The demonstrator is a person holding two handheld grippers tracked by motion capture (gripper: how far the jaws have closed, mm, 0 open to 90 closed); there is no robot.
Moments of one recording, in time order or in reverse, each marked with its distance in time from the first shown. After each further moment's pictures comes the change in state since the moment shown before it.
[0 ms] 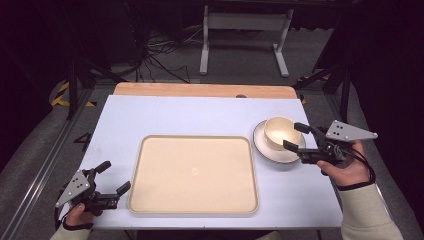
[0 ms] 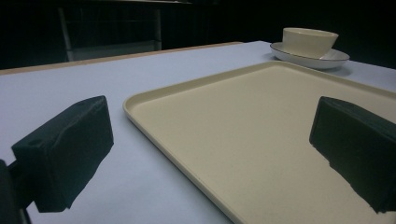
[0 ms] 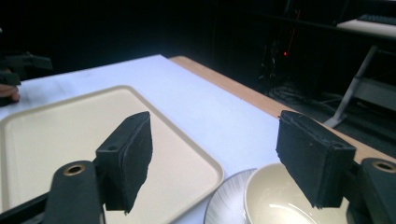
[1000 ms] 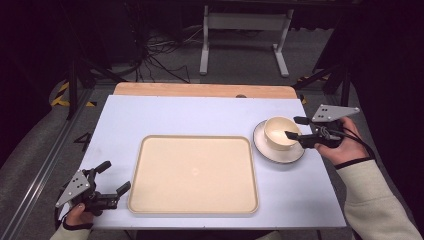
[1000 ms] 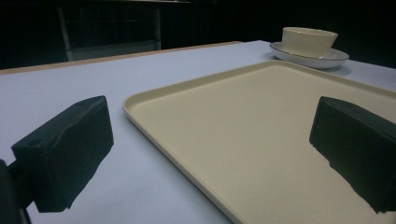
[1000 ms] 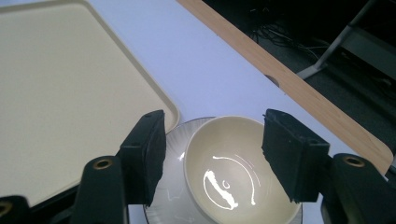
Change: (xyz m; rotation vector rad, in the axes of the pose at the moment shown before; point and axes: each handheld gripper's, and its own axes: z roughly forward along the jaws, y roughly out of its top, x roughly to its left) left arm 0.000 0.000 0.000 0.001 -0.003 0.001; right arm -0.037 0.020 0.023 0.326 -0.048 -0.133
